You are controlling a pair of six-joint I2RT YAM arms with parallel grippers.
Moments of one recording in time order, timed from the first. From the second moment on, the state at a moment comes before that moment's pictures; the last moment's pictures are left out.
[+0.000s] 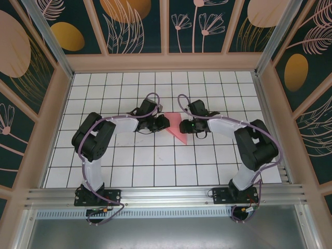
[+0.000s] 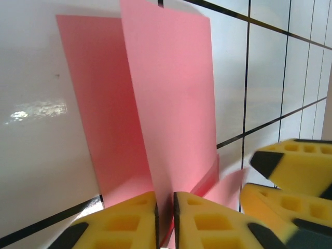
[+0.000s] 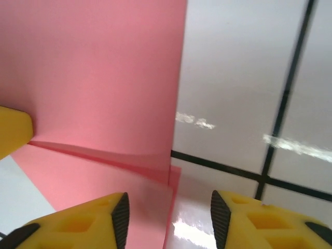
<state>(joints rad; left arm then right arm) -0.58 1.95 1.08 0.01 0.47 -0.83 0.52 1.67 0.94 -0.32 -0.14 0.33</state>
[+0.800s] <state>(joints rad) -0.58 1.93 1.09 0.01 0.48 -0.84 0.85 1.63 0.82 -0.22 0.22 0.34</state>
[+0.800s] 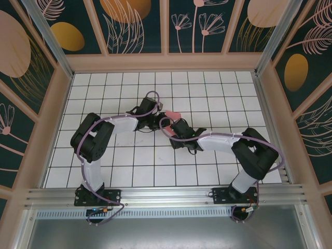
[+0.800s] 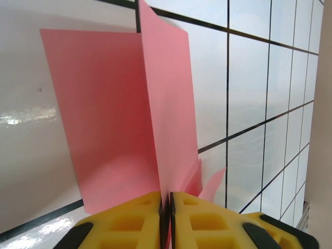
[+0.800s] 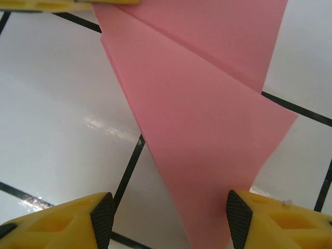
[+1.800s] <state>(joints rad) -0.58 1.91 1.11 -0.03 0.47 -0.84 0.78 1.67 0.84 -0.17 0.22 0.33</state>
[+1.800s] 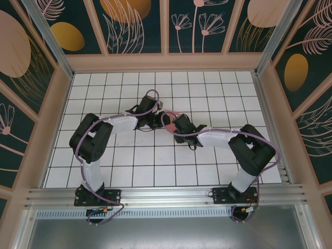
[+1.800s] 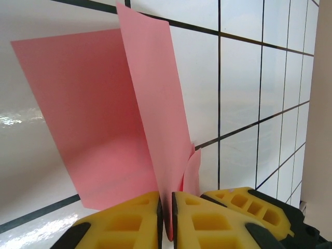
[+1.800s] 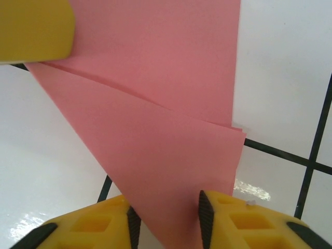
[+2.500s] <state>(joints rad) -0.49 1.71 1.11 -0.12 0.43 -0.79 0.77 1.67 0.81 -0.12 0.07 0.34</state>
